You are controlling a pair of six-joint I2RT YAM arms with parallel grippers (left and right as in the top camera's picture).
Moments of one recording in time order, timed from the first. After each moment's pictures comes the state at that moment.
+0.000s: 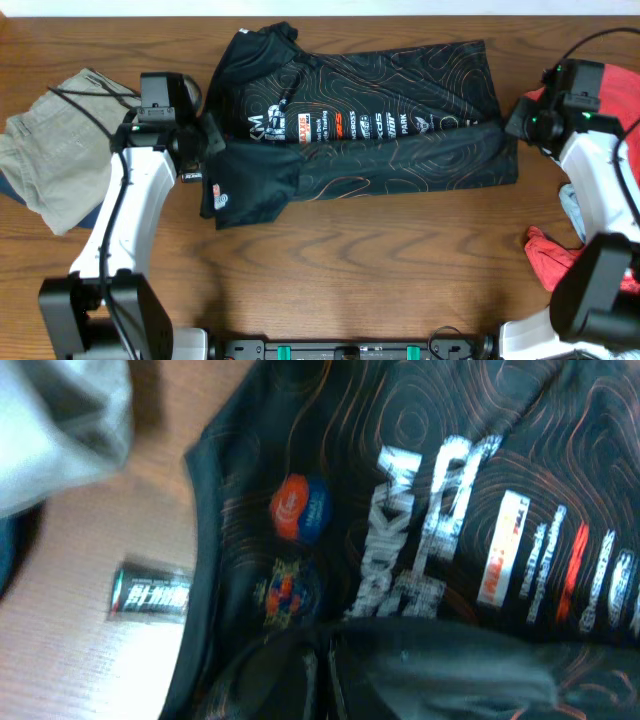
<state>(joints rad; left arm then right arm) 0.03 1.59 1.18 -0.66 0.12 -0.39 -0.19 1.72 1.25 -0.51 -0.07 0.27</state>
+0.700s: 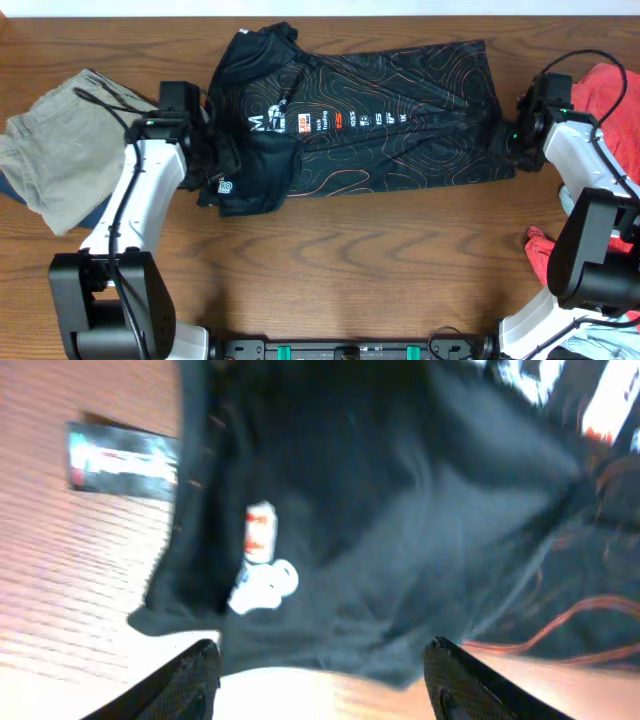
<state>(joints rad) -0.03 1.65 1.18 -0.88 0.14 -0.37 -0.18 1.87 1.25 -0.71 -0.06 0.27</state>
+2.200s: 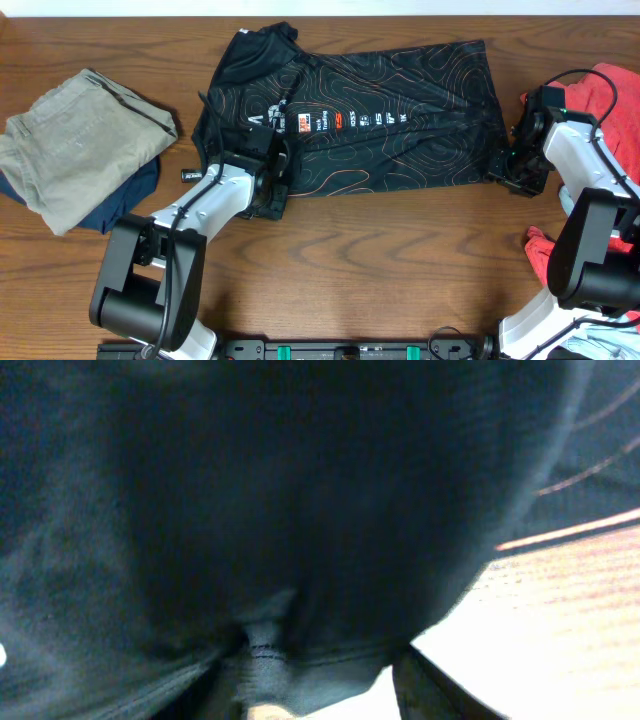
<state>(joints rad) -0.32 1.74 0.95 -0.66 0.00 -0.09 -0.18 1.87 1.25 -0.93 -0.03 0.27</state>
